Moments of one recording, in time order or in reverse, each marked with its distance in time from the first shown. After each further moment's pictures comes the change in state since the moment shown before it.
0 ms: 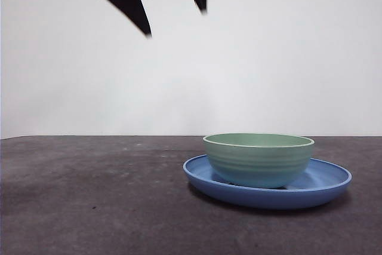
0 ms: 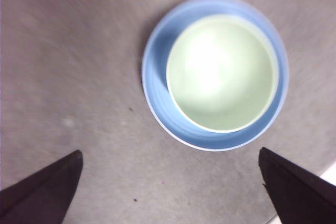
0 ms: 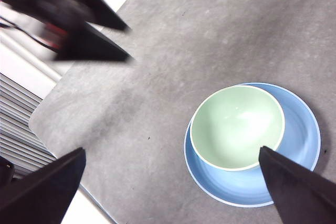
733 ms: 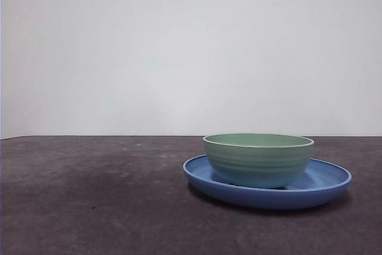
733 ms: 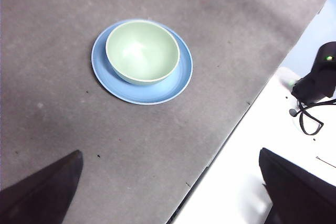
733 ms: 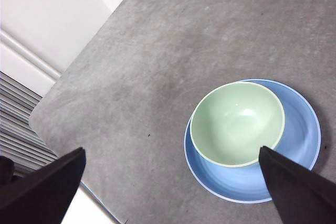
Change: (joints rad) left arm 0.032 -0.874 -0.615 0.106 0.211 0.102; right arm 0.000 0.000 0.000 -0.013 0.000 -0.004
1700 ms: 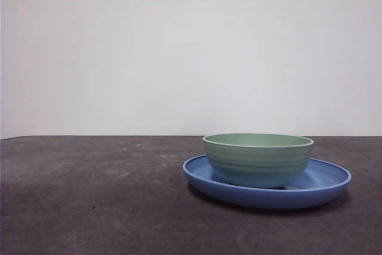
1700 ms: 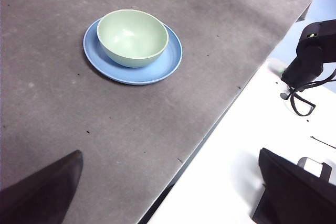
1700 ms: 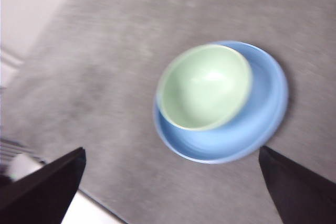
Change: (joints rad) left arm -0.023 -0.391 -0.294 0.017 0.000 -0.035; right arm 0.000 0.004 0.000 -0.138 0.142 0.000
